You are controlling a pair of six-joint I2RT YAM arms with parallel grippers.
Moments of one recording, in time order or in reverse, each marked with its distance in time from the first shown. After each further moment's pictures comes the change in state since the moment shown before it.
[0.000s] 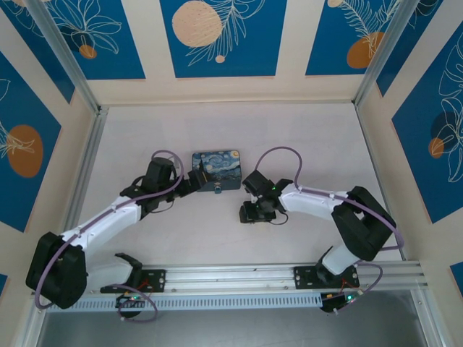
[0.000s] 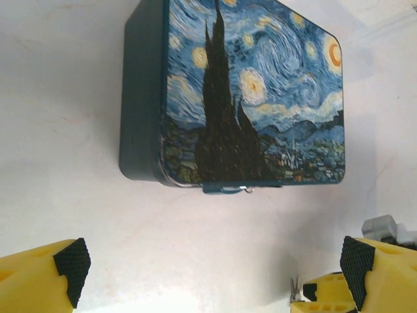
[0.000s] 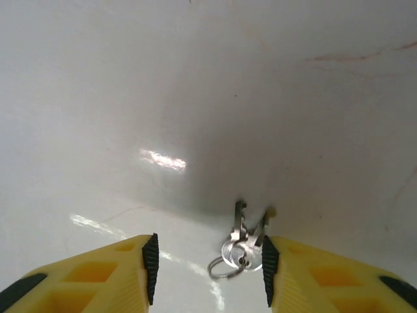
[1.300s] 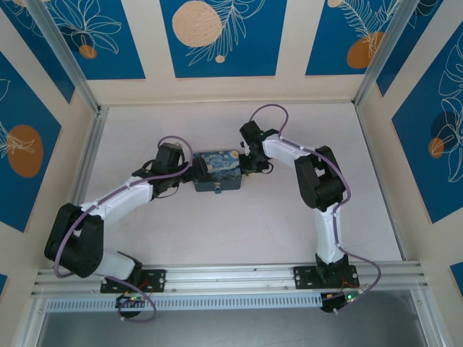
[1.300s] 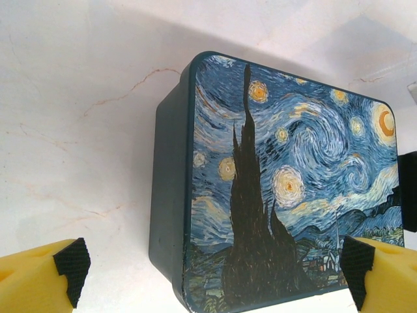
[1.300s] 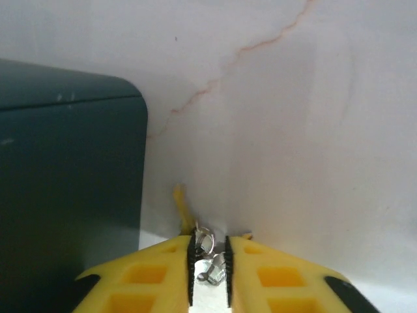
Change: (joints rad) left arm 0.042 0.241 0.179 0.004 -0.133 0.106; right arm -0.280 0.597 0.735 -0.202 0.050 -0.324
